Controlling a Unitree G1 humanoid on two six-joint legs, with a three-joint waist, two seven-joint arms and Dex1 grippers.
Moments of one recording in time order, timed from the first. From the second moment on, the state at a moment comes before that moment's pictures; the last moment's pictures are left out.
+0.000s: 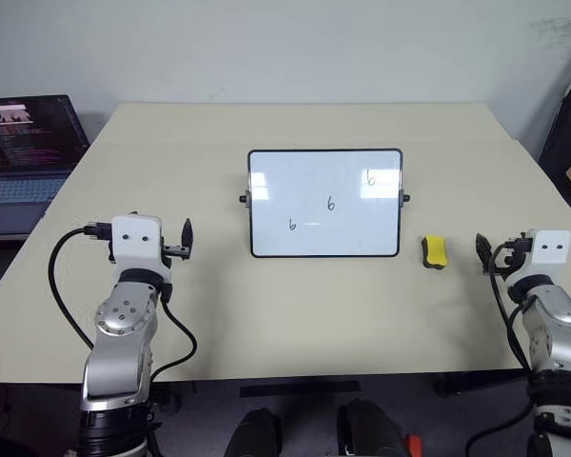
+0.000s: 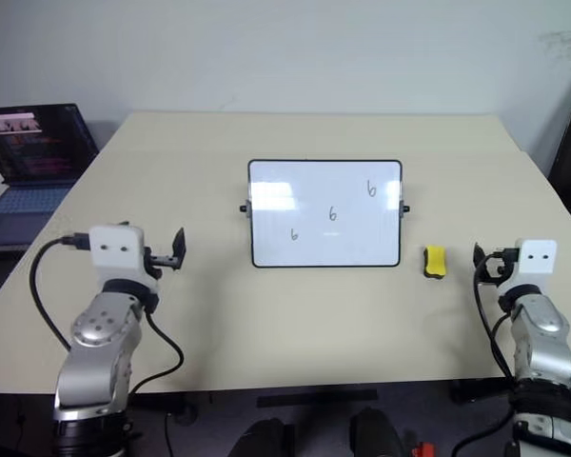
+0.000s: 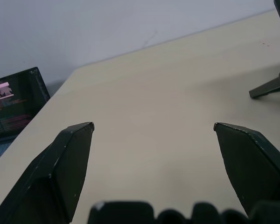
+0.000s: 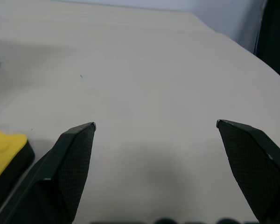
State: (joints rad) left arm -0.13 0.37 0.22 -0.29 -0.02 0.39 -0.08; right arm -0.20 -0.48 -0.38 0.19 0.27 0.19 0.26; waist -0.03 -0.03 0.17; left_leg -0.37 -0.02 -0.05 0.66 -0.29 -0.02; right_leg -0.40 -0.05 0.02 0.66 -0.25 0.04
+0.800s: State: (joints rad) left arm -0.39 0.46 0.24 -0.12 -0.21 0.21 -0.38; right arm -0.17 -0.33 -0.32 -0.33 0.38 0.53 0.12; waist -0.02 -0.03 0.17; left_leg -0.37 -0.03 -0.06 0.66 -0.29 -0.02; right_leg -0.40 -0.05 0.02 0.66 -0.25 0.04
